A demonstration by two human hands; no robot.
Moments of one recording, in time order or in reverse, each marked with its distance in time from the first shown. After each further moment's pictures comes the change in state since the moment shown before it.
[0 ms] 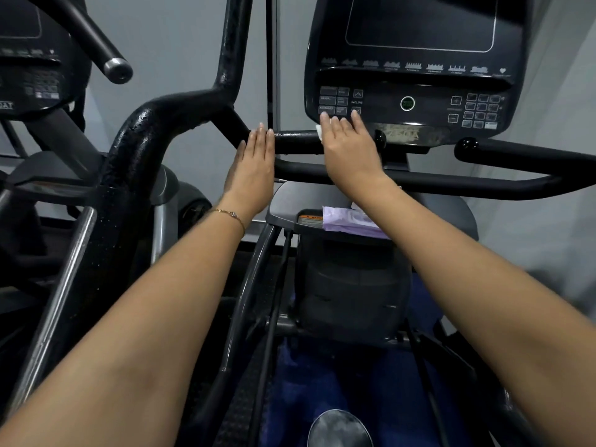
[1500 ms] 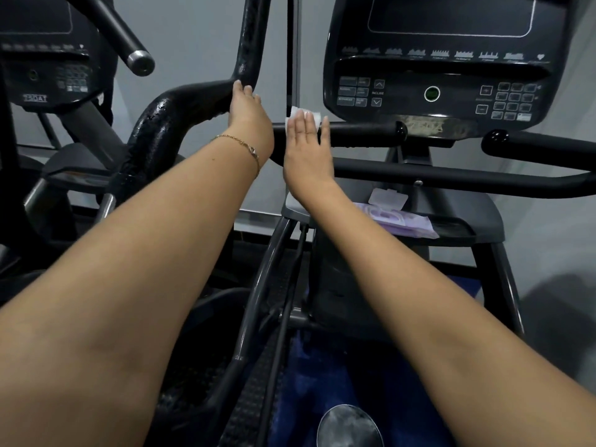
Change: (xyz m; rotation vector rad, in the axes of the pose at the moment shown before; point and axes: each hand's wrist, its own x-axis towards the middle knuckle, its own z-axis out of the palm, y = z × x) left_hand 0.037 -0.025 -0.068 0.705 -0.412 -0.002; right_hand 0.015 -0.079 0.007 0.008 -0.159 0.051
